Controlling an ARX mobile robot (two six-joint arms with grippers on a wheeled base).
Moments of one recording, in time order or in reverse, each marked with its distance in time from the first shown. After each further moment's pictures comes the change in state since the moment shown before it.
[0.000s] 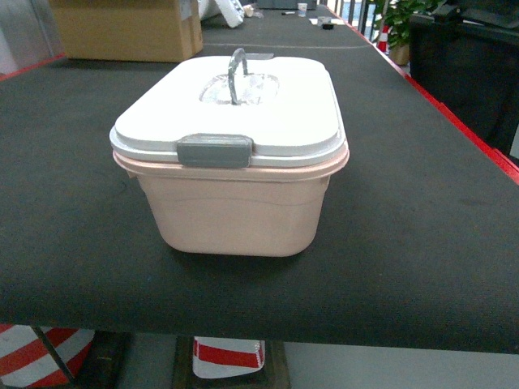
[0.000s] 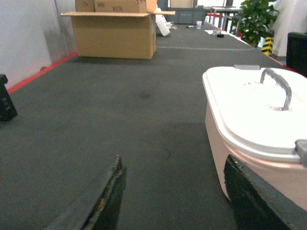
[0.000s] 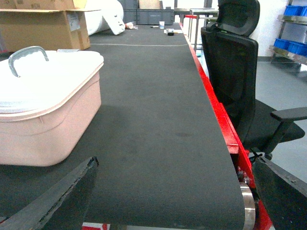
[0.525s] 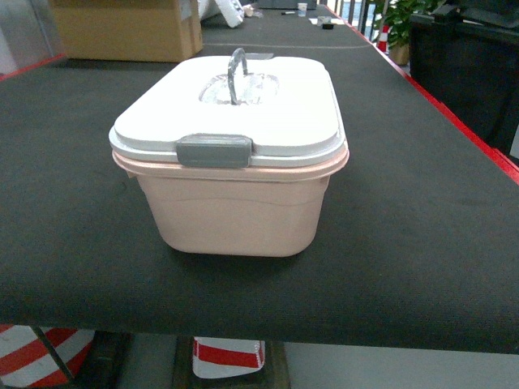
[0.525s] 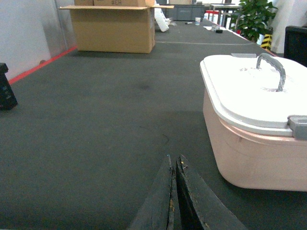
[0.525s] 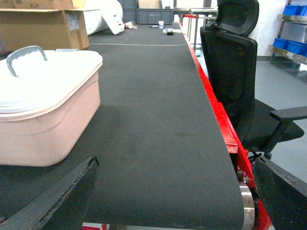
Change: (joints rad) left arm 0.000 -0.164 -0.106 -0.064 0.002 -0.001; right arm 0.000 0.000 0.000 0.000 0.000 0.000
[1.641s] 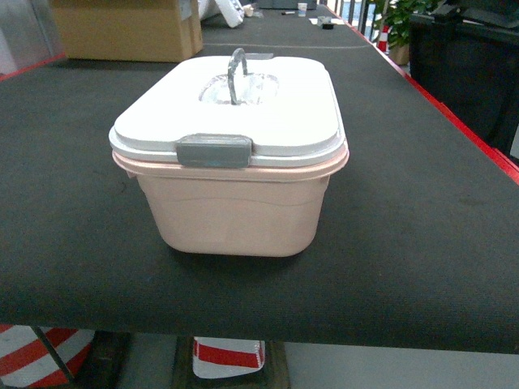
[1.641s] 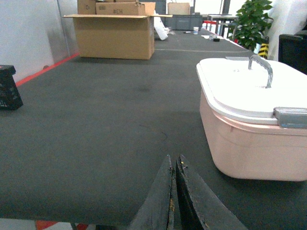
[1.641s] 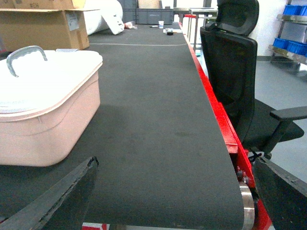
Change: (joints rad) left arm 0.000 -0.418 -0.084 -0.315 0.002 -0.002; right arm 0.000 0.000 0.000 0.000 0.000 0.000
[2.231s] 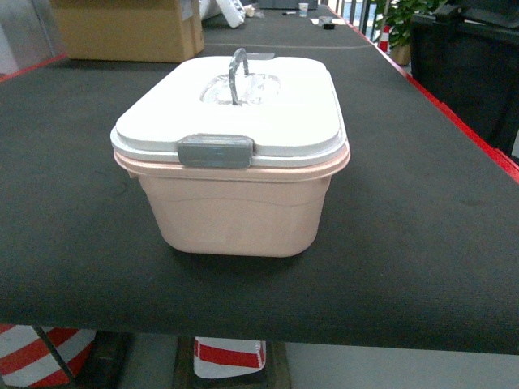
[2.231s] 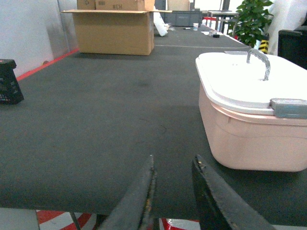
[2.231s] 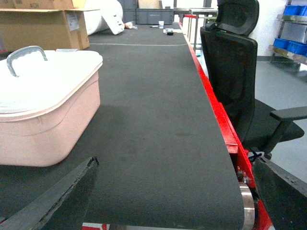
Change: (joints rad) left arm 0.000 -0.195 0.001 -0.210 0.001 -0.001; right arm 0.000 0.000 0.000 0.000 0.000 0.000
